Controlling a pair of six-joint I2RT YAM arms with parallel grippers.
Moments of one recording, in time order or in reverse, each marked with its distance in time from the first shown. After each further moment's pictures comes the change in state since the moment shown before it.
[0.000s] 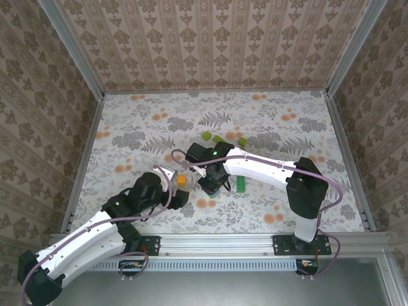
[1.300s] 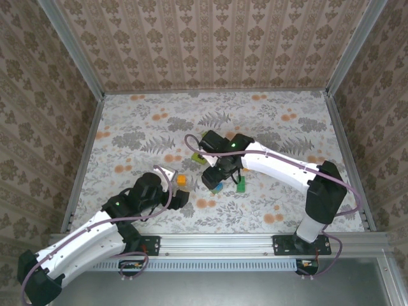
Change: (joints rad) left arm -0.005 0.000 0.000 0.000 0.000 0.000; right arm -0.092 -0.158 -0.053 0.053 -0.060 -0.008
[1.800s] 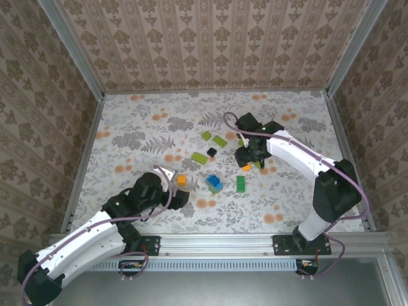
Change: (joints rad) left arm 0.000 -0.001 0.000 0.000 0.000 0.000; right arm -0.359 -0.040 -0.156 0.056 0.181 -0.002
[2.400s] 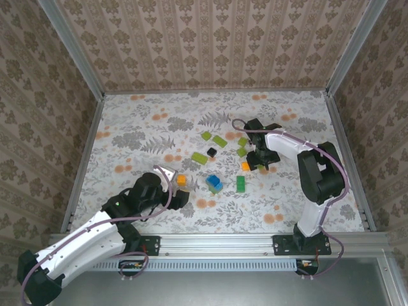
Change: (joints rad) left arm 0.000 -0.002 0.000 0.000 0.004 0.000; right arm -0.138 0.187 -0.066 0.077 0.057 -0.027
